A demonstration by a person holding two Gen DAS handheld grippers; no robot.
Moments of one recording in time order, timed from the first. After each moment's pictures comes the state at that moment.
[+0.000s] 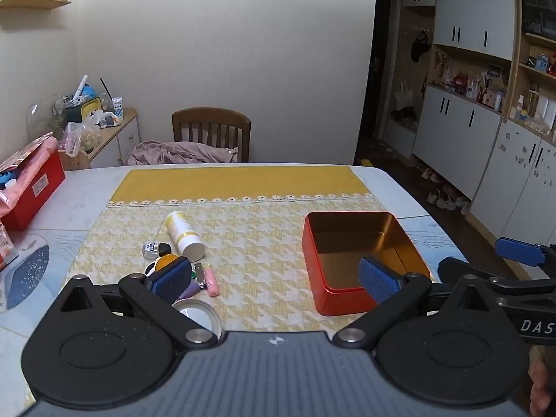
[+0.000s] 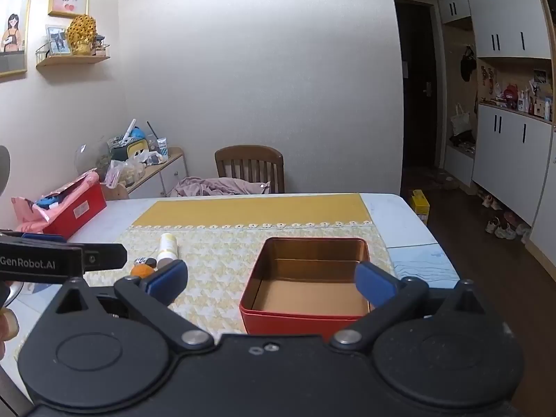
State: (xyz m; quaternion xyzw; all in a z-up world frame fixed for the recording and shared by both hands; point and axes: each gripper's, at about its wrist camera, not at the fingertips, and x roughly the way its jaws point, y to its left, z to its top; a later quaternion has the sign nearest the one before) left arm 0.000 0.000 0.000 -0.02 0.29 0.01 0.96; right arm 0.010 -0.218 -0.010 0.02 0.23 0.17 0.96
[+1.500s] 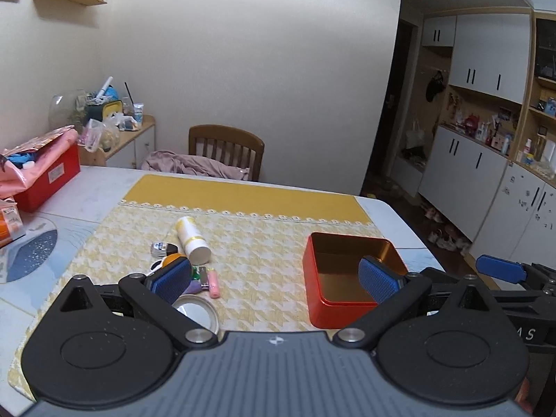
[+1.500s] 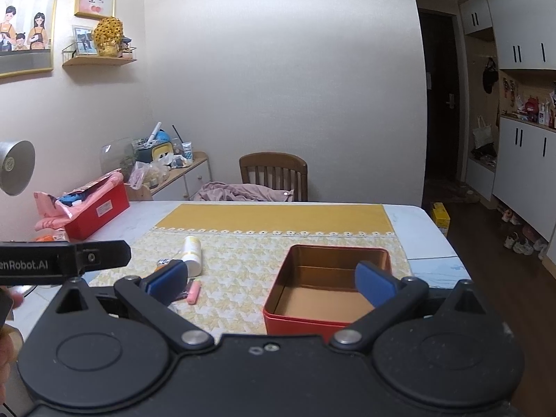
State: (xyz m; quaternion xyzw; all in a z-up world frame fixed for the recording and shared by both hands) left arm -0.036 0.004 -0.002 -0.08 0.24 0.04 0.97; right arm 0.001 -0.215 -0.008 0.01 0.21 0.21 0.96
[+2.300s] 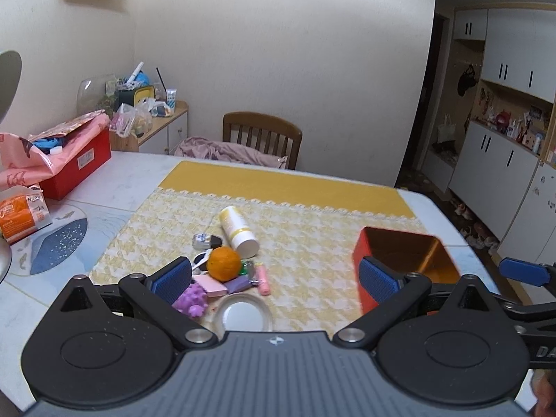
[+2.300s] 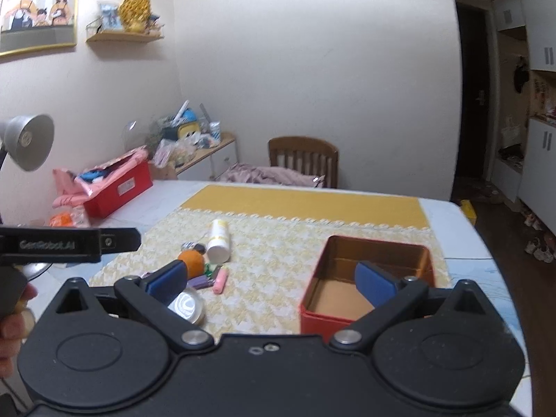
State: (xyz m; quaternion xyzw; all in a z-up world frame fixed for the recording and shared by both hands) left arm -0.015 0.057 -0.023 -0.08 0.26 0.08 0.96; right arm 0.017 -0.174 -0.019 -0.02 0.24 0.25 0.94
